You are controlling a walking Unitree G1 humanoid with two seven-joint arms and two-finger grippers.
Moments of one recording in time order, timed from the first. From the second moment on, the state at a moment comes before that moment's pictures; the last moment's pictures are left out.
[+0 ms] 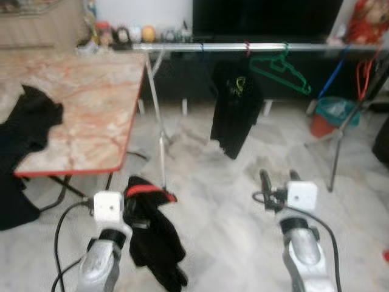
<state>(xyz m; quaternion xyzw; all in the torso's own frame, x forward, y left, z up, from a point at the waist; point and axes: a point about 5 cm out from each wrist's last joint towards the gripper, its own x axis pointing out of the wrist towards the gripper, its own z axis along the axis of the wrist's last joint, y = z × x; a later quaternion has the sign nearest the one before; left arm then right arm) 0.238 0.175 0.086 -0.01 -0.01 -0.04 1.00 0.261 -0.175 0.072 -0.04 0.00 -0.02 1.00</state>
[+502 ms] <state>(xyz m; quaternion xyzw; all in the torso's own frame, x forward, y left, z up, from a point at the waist) 0.241 0.171 0.089 -0.02 -0.02 -0.05 1.00 0.260 -0.179 0.070 -0.05 0.00 -0.02 1.00</state>
